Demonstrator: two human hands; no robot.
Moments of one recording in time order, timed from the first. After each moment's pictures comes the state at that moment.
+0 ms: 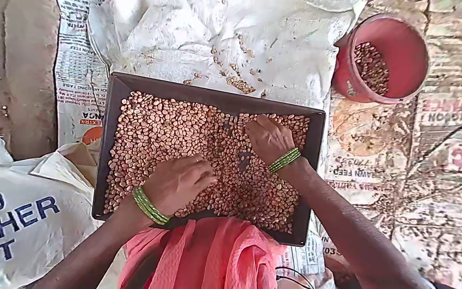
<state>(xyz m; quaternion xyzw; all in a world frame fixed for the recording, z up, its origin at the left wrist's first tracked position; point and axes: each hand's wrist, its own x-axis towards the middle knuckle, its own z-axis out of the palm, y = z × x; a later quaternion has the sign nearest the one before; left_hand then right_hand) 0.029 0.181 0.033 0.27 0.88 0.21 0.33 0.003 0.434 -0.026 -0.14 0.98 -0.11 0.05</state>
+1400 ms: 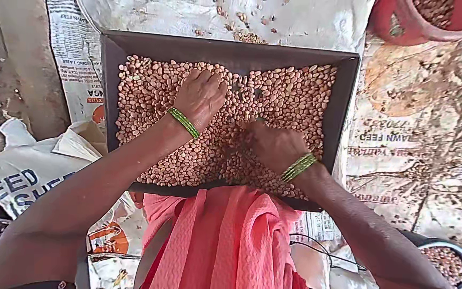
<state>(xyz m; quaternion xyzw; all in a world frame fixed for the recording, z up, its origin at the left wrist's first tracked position) -0.029 0.219 -0.009 0.37 0.92 -0.01 0.12 0.085 0.409 -0.004 -0.07 0.96 -0.13 0.23</state>
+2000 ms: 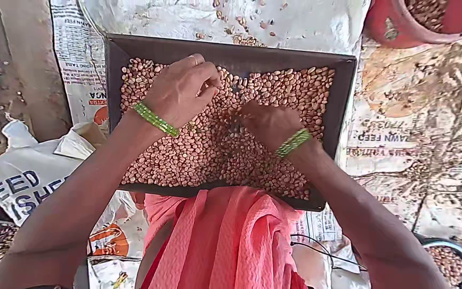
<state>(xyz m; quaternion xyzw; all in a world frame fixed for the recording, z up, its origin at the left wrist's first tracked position) -0.041 0.188 0.032 0.30 0.91 0.22 0.17 0.037 0.405 -0.005 -0.08 0.96 -0.13 0.24</state>
